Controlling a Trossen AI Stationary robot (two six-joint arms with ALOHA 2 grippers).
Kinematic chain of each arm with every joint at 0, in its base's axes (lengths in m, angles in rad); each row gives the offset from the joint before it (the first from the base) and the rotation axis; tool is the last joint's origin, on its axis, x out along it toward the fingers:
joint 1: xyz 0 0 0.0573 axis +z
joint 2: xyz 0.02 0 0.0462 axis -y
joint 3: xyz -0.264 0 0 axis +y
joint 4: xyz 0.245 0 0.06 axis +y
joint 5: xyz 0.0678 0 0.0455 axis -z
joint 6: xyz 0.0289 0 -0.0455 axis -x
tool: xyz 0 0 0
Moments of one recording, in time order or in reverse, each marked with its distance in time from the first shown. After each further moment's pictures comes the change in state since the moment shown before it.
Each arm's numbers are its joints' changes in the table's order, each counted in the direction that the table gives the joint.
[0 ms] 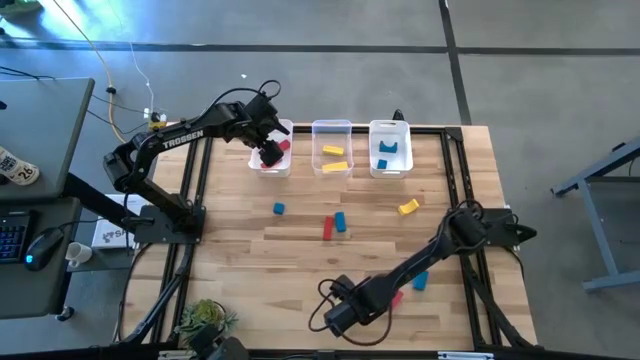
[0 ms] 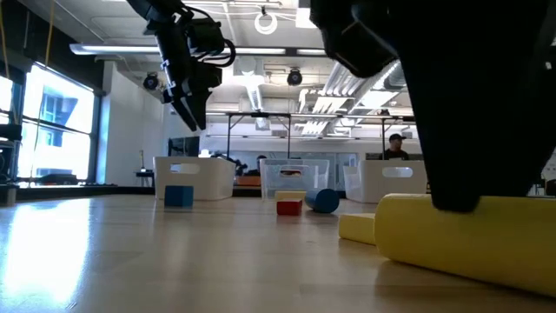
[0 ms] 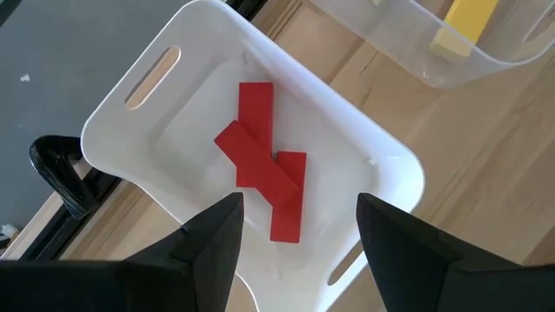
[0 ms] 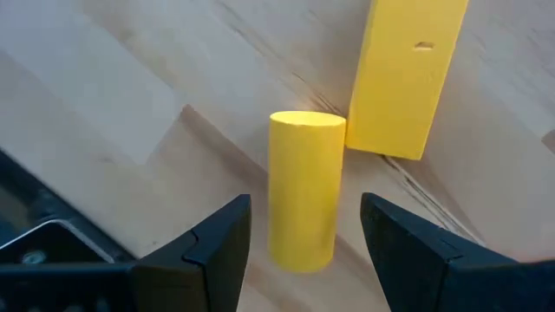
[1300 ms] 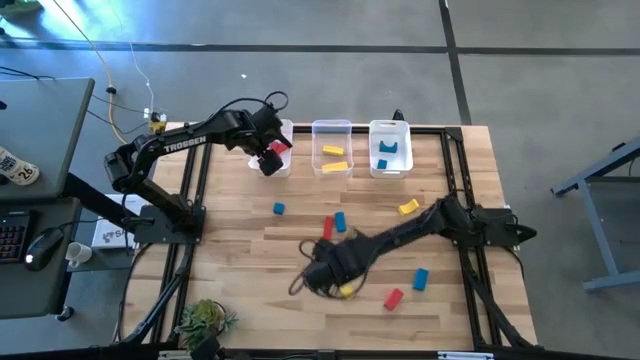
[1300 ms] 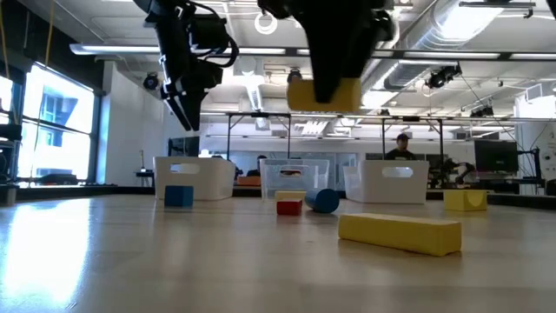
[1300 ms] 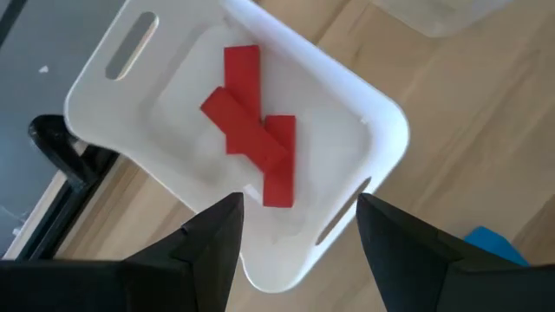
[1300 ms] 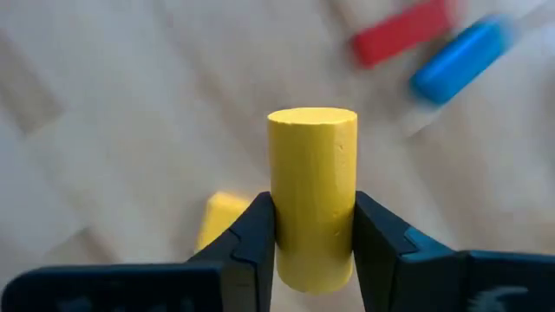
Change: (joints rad) left arm -0.094 0.000 0.000 0.087 -0.084 0.028; right arm -0.204 -0.035 -0.373 0.509 0.210 0.511
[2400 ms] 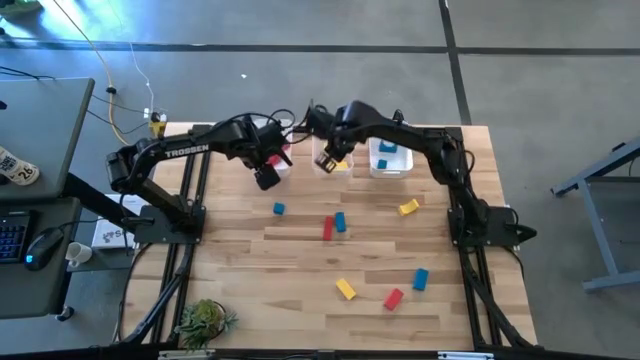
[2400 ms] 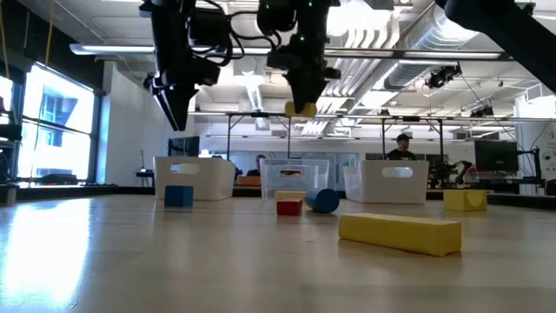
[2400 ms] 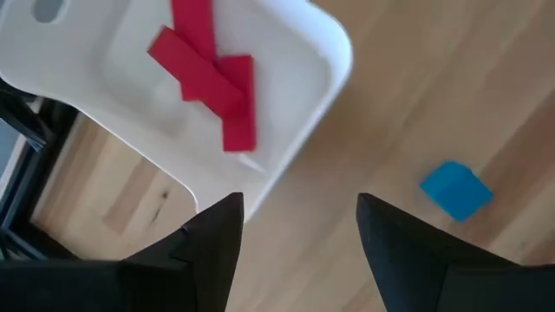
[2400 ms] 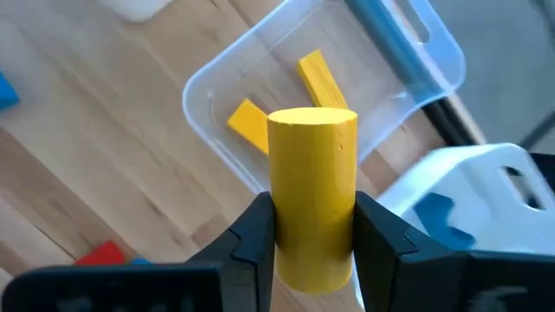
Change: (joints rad) left arm -0.124 0.000 0.005 0.136 -0.010 0.078; right arm -0.701 0.034 -0.222 0.082 0.021 0.596
